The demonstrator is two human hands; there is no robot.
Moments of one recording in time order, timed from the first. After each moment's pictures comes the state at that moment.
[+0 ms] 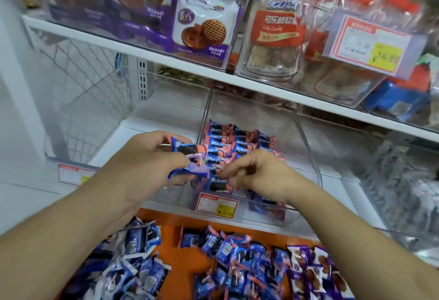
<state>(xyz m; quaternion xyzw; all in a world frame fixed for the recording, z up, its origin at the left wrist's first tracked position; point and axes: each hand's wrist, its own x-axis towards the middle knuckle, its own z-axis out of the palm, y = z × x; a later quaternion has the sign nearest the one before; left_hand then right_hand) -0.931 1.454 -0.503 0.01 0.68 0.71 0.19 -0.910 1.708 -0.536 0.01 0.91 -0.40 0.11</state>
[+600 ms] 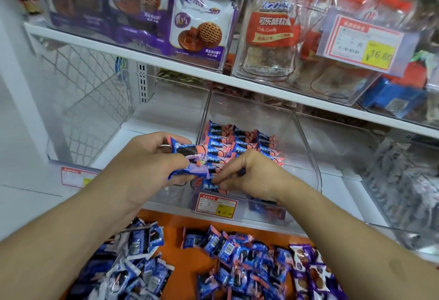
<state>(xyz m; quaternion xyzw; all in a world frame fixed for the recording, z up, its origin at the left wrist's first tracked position) -0.929 1.453 -0.501 0.02 0.69 0.70 0.18 -0.916 1.696 -0.535 -0.01 0.92 -0.37 0.12</state>
